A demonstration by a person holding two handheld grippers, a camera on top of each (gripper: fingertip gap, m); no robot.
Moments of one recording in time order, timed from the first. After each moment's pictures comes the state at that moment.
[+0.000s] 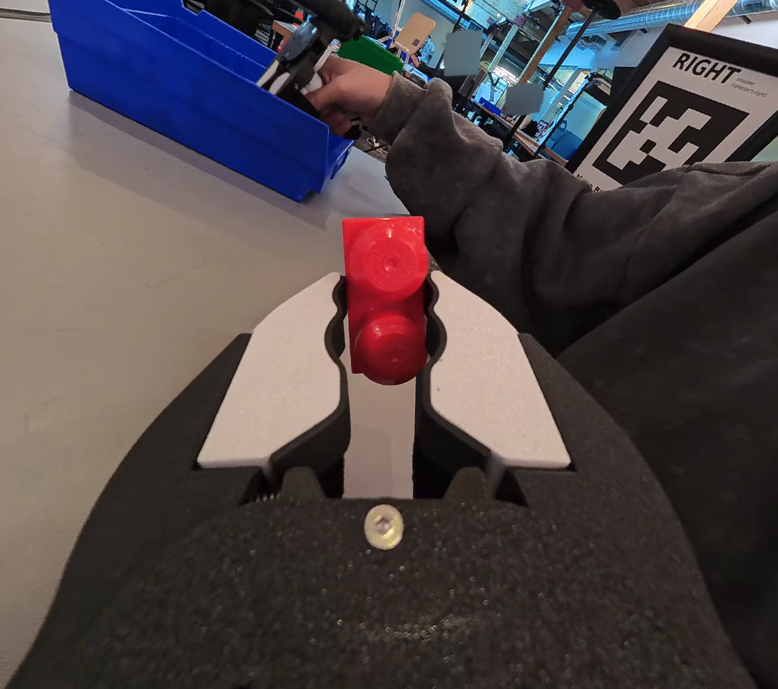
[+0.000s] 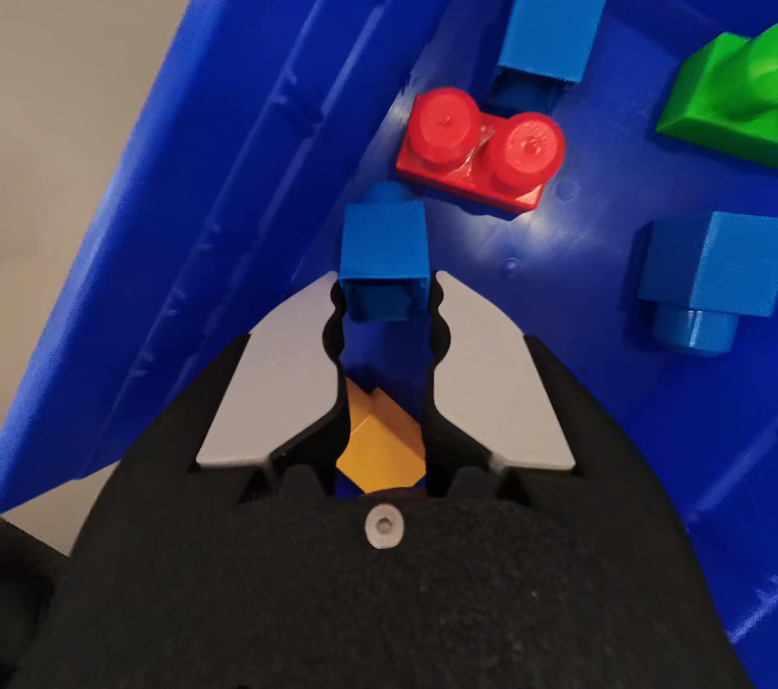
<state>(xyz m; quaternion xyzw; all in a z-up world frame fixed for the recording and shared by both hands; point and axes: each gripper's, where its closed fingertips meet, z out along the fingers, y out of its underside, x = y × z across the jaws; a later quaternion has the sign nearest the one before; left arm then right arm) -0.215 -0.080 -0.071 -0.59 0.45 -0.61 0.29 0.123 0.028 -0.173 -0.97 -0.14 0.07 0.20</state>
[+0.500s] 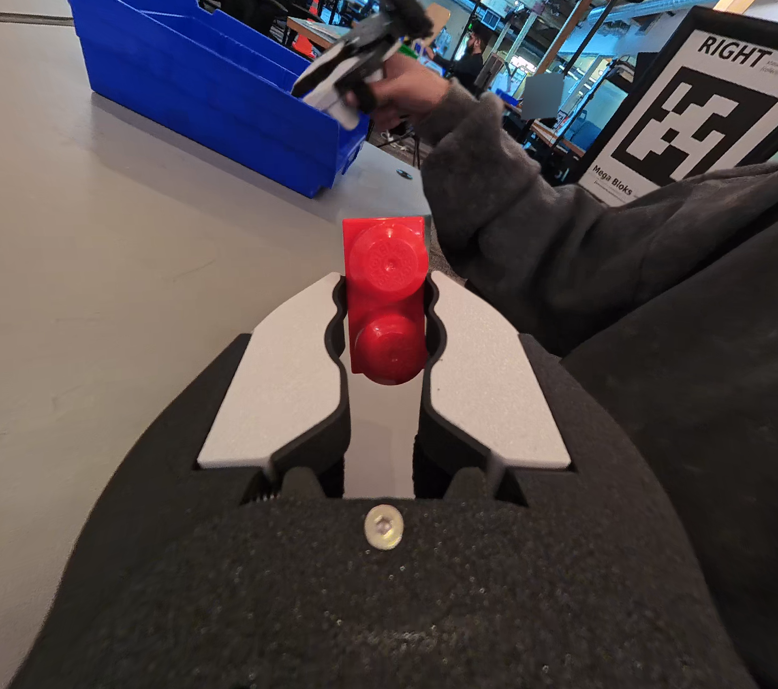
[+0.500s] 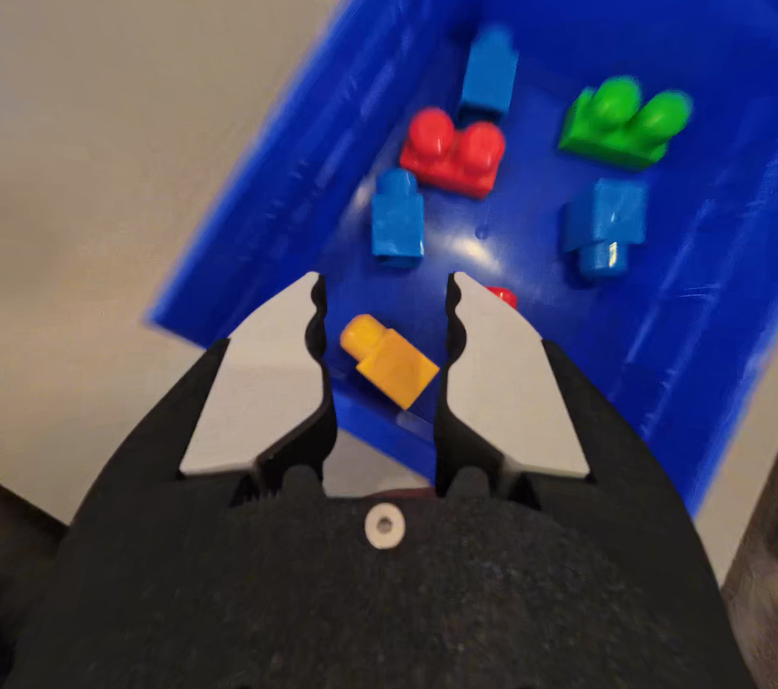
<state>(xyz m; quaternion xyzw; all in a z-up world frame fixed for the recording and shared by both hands) -0.218 -0.079 -0.072 -0.60 0.45 -0.59 0.30 0.126 -0.011 -0.112 -0.93 -0.13 0.04 0.34</state>
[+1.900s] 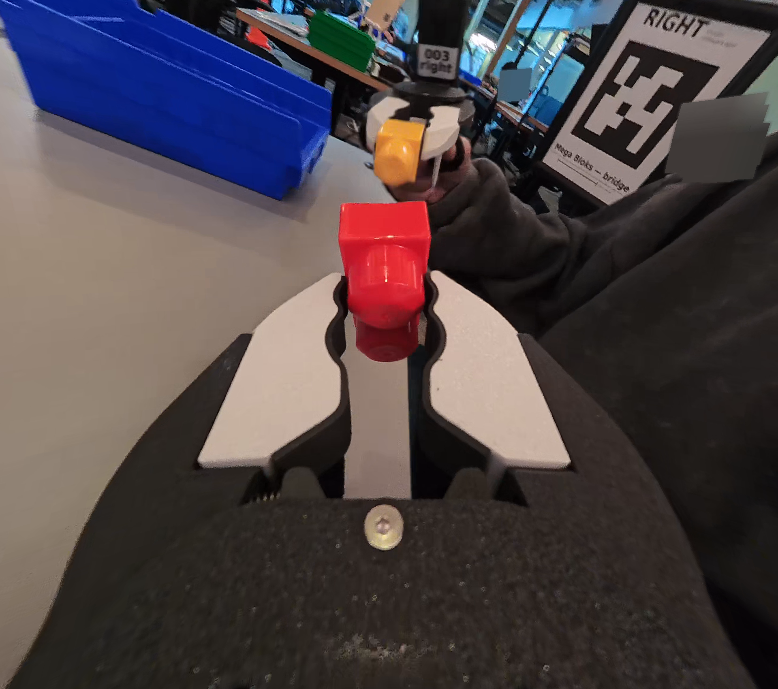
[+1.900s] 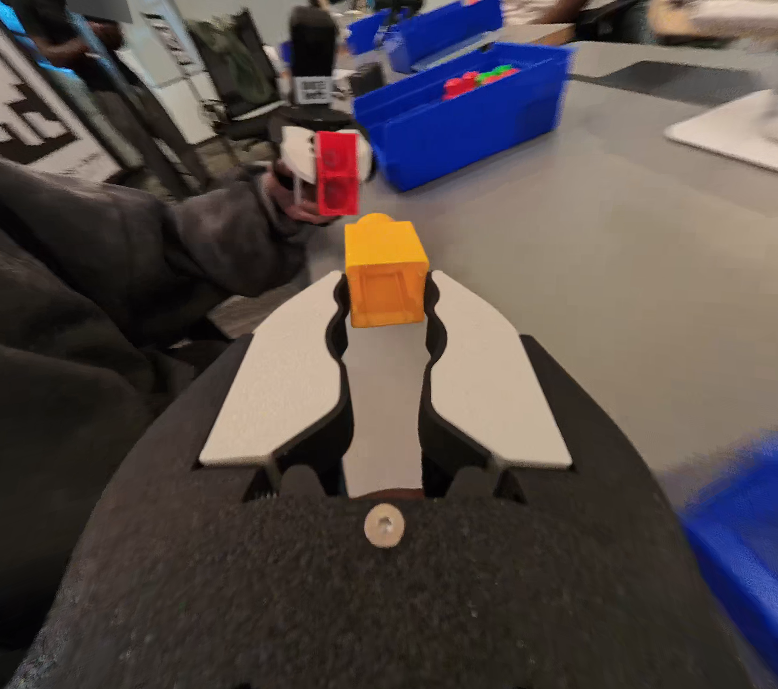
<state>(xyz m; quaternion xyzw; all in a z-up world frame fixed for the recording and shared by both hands) -0.227 -0.087 -0.062 -0.56 0.49 -0.60 0.29 -0.076 -0.118 -0.048 -0.71 -0.30 0.40 0.50</state>
